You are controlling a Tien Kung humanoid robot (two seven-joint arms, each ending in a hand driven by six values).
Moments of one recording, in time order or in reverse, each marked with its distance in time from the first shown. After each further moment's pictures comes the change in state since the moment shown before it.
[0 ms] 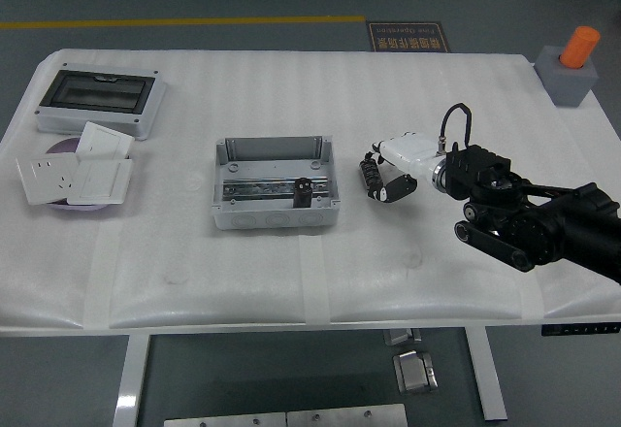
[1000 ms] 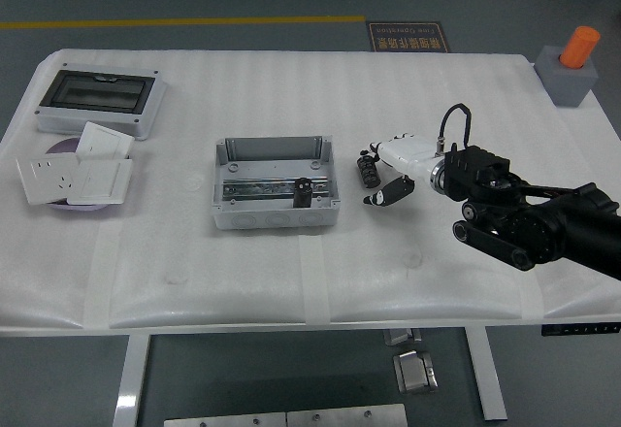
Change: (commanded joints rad) left arm 0.004 0.001 -0.042 0.000 0.034 -0.010 0.023; right arm 0.015 -0.006 -0.029 0.030 0.068 0.009 -0.013
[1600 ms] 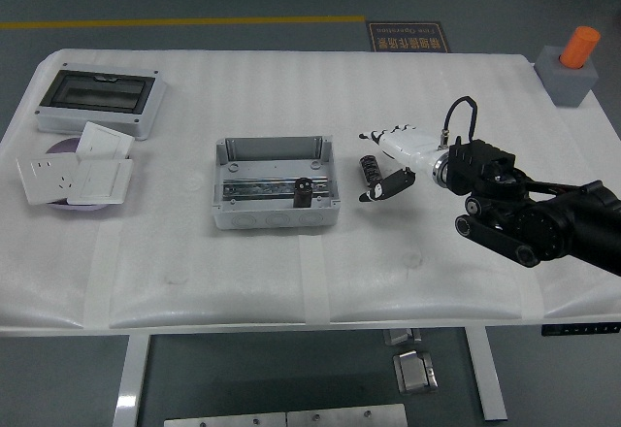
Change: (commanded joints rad) left arm 0.007 -0.005 -0.028 0.000 0.022 -0.001 0.010; right arm -0.002 -0.025 0.048 0.031 -0.009 -0.003 -0.012
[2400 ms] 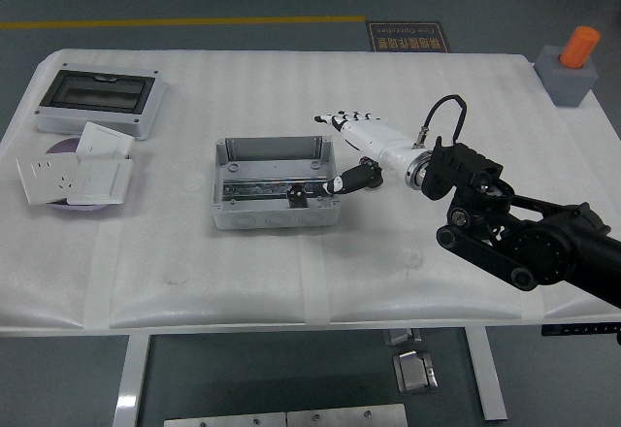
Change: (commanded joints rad) left arm 0.012 -0.004 -0.021 0.000 0.015 -0.004 0.006; right arm -0.136 -0.036 0.321 0.247 -0.141 0.021 -0.049
